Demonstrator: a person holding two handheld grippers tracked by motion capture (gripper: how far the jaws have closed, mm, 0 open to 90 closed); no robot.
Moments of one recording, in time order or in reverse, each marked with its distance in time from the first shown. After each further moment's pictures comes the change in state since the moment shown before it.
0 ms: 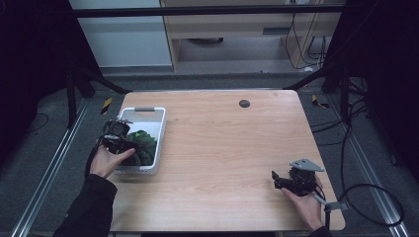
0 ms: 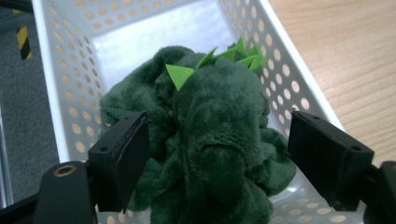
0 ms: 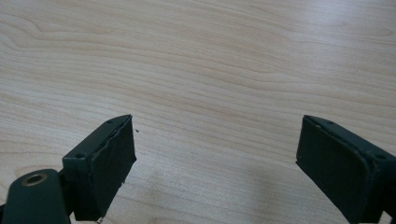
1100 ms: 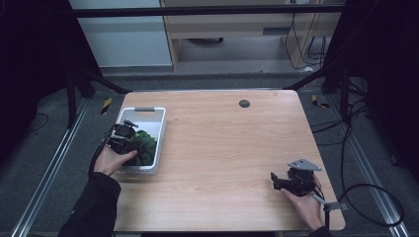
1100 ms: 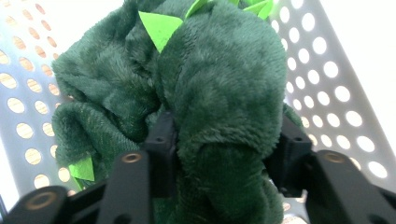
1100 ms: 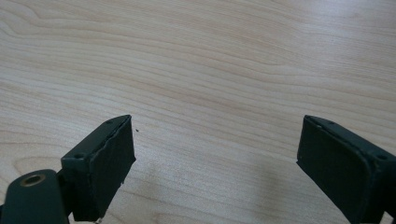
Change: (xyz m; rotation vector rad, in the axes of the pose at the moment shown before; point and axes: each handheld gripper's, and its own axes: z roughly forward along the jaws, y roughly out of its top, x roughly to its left) left arm 0.005 -0.001 0.030 0.185 -0.063 -0.013; right arm 0.001 -0.001 0.004 0.029 0.010 -0.016
